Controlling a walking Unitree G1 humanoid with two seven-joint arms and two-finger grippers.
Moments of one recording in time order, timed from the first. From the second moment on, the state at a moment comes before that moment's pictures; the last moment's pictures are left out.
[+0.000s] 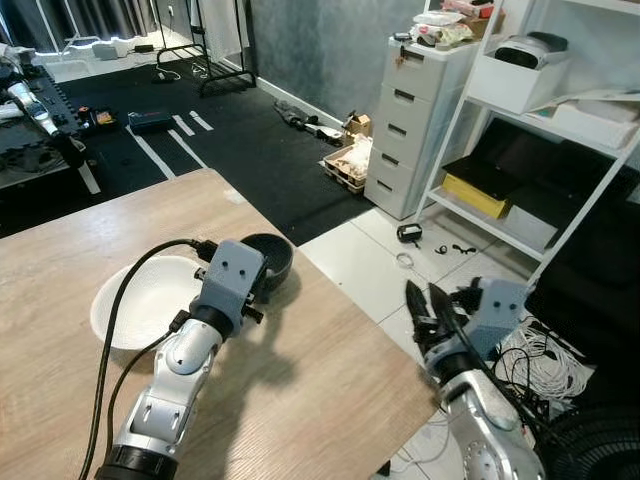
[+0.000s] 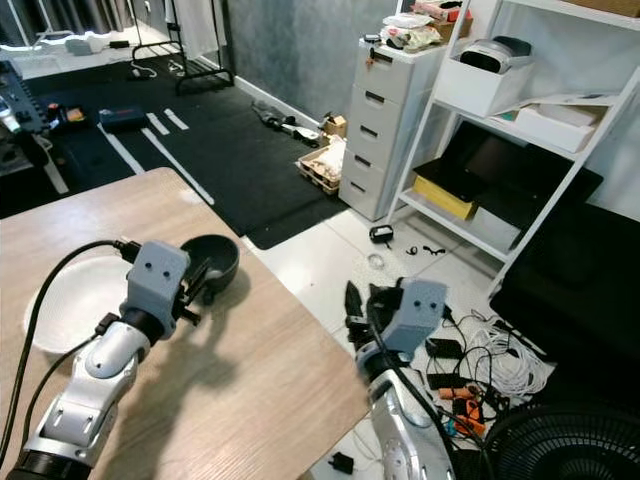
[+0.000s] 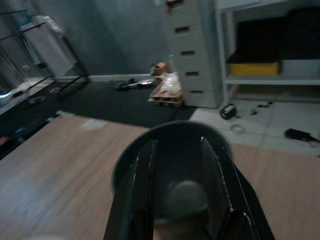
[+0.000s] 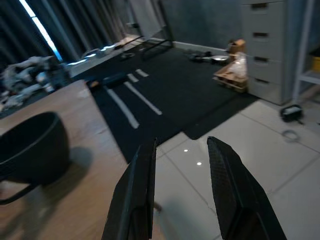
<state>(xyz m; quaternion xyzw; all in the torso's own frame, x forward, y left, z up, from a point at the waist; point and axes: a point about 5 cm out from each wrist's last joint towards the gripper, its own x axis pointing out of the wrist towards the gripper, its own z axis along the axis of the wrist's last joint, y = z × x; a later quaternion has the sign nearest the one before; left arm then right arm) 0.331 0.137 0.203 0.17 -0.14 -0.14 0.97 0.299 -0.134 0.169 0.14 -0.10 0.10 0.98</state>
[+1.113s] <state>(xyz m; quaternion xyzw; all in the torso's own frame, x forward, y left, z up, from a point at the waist) 0.344 0.213 0.271 0.38 0.00 -0.46 0.80 0.303 -0.121 0.192 0.13 -0.13 0.14 0.97</state>
